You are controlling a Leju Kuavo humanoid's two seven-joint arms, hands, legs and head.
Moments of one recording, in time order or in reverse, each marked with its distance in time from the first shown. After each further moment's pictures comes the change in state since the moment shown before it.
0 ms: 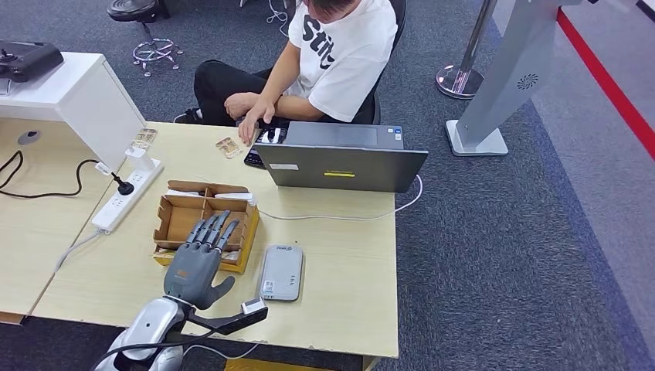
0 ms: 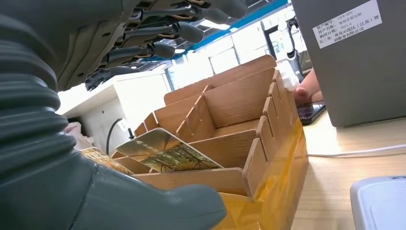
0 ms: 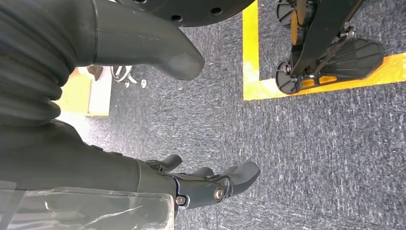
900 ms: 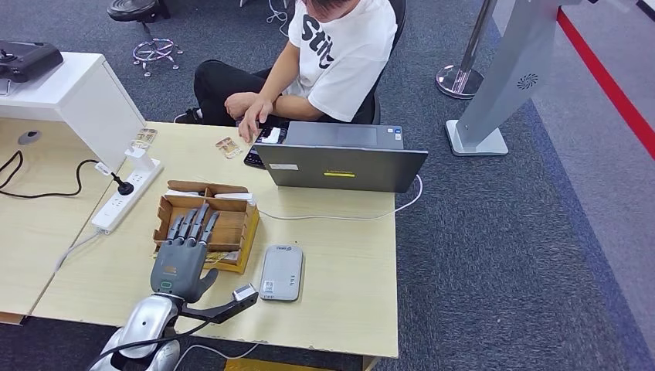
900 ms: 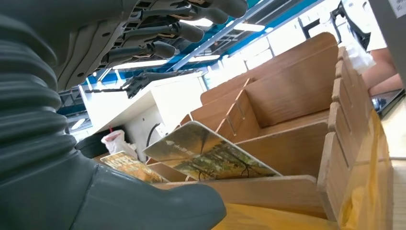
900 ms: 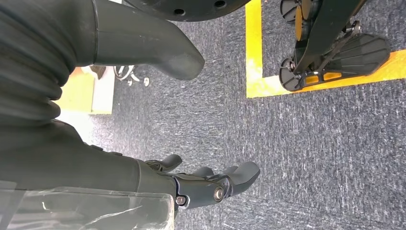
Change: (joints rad) left arm 0.000 -0.026 0.064 0.015 -0.144 0.008 0.149; right arm 0.000 0.000 -0.031 0.000 0.037 0.000 0.008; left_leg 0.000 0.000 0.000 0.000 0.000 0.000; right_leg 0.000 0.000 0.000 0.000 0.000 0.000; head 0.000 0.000
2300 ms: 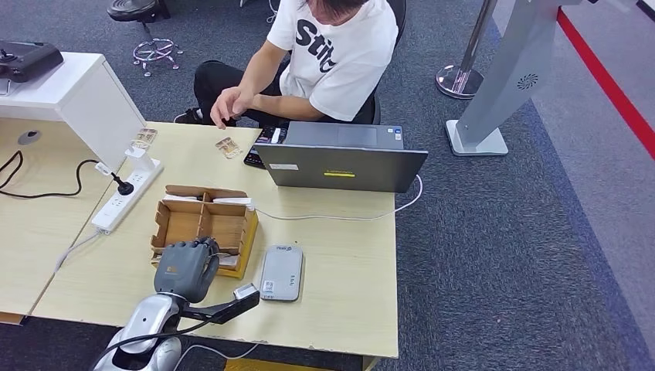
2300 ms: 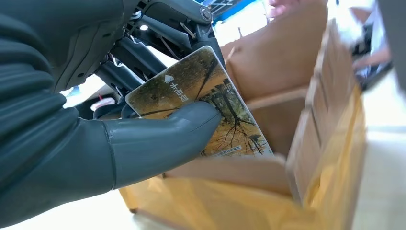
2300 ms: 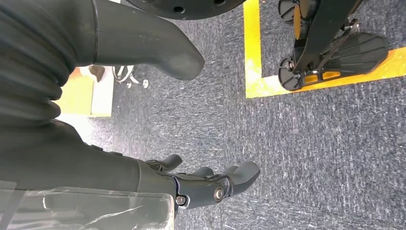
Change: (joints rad) left arm -0.004 -0.024 0.020 0.018 0.148 -0.045 -0.066; right arm -0.001 0.000 -0.040 0.000 0.020 0.003 -0.008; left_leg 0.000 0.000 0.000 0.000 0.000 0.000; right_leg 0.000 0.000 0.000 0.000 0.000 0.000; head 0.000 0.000
